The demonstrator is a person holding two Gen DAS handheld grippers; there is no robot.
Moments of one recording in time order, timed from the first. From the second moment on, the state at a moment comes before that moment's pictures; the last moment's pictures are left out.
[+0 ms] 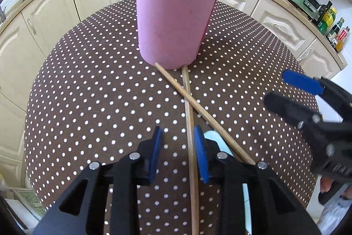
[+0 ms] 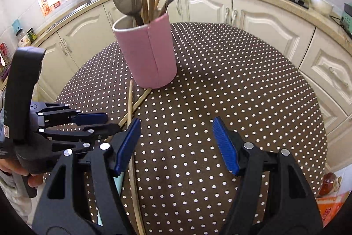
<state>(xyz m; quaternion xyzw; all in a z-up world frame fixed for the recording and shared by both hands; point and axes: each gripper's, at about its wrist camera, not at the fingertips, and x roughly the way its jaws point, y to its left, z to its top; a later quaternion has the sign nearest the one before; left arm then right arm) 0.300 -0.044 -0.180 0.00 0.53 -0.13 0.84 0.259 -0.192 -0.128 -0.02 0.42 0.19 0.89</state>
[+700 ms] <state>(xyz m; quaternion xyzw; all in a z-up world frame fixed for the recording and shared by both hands) 0.281 -0.002 -0.180 -0.06 0.52 -0.07 0.85 0.280 -0.137 -0.150 -0.08 0.49 0.22 0.84</state>
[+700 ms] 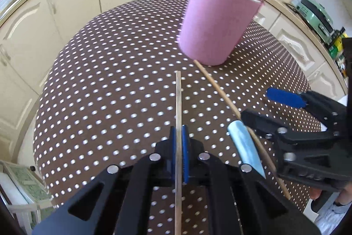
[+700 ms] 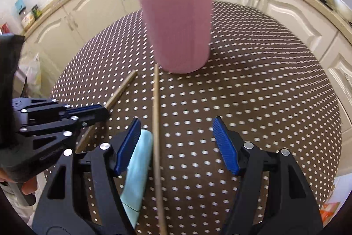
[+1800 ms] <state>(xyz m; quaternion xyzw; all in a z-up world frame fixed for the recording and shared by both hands) 0.232 0.019 -0.070 -0.10 0.27 -0.12 0.95 0.216 -0.203 -0.061 0.00 0.31 0.26 0.91</state>
